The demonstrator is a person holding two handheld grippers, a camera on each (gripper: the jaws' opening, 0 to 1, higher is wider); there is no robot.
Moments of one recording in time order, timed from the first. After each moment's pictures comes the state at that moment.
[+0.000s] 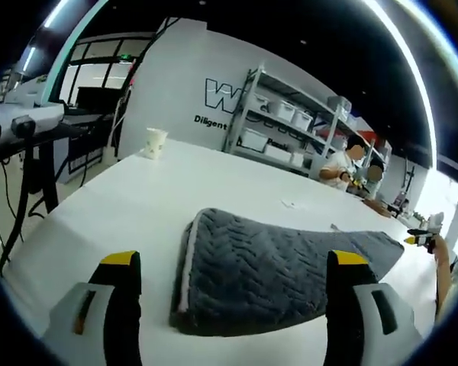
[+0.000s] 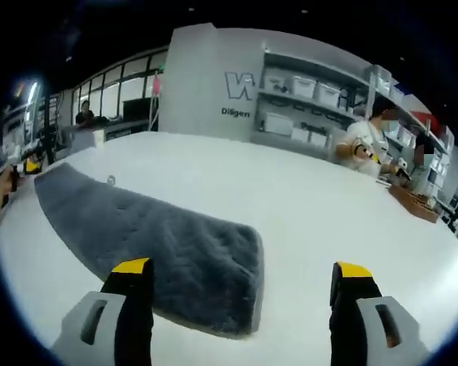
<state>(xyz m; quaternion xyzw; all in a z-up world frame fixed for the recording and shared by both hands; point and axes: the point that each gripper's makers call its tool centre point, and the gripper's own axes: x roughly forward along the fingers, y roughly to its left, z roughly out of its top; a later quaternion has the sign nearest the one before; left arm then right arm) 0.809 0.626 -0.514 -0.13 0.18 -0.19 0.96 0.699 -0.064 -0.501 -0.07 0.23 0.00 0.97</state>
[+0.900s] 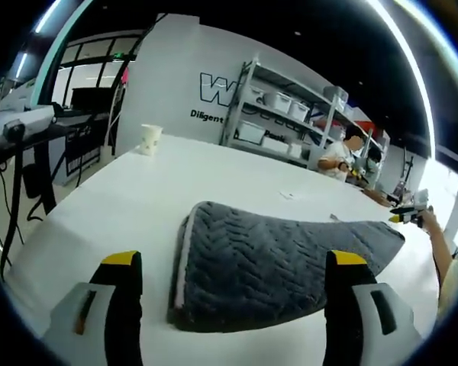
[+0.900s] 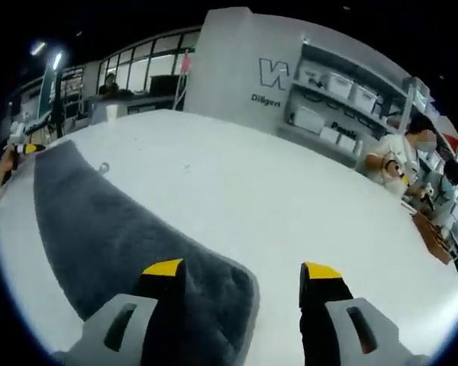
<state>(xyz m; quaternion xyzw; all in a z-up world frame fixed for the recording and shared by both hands) 0.807 0.625 -0.519 -0.11 0.19 -0.20 0.96 0.787 -0.064 -0.516 -0.13 0.28 0.07 0.95</state>
